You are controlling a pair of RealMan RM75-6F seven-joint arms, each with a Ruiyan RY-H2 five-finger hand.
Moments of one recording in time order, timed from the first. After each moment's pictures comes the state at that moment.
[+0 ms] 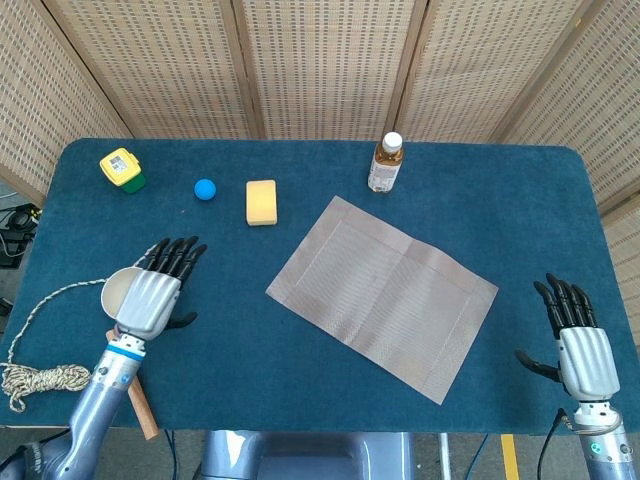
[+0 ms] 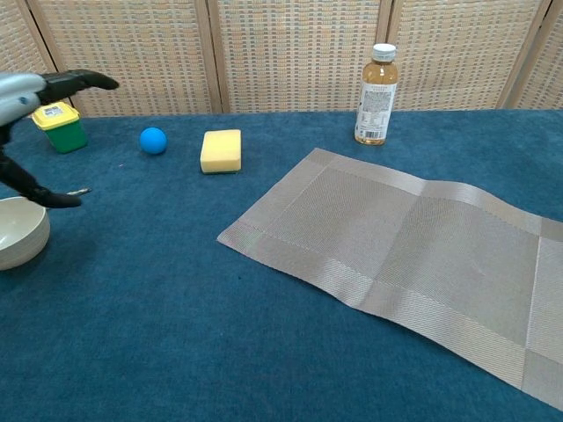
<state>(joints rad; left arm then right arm) -0.44 -1.40 -0.19 -1.76 1.36 1.19 0.48 0.10 -1.24 0.06 -1.49 -1.57 1.58 0.14</state>
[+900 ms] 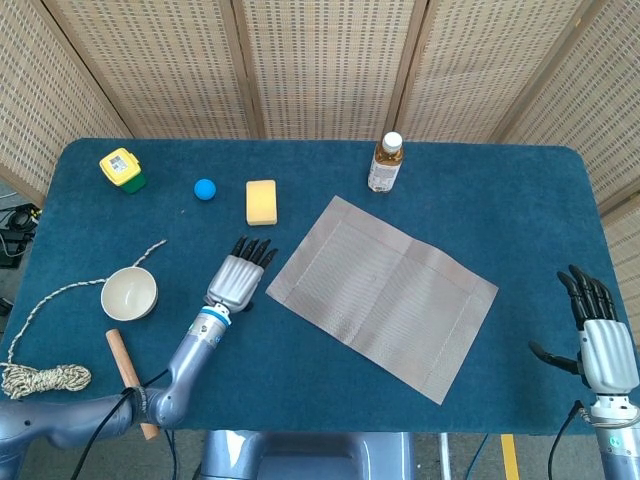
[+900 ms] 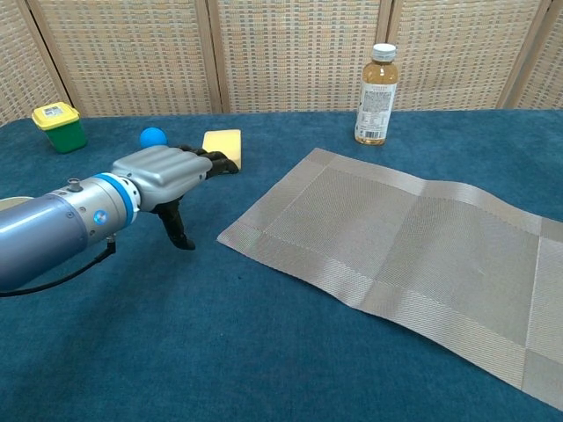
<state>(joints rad) -0.79 -1.78 -0.25 -1.33 0.97 0.93 0.80 0.10 -1.21 0.10 -1.49 -1.51 1.55 0.27</state>
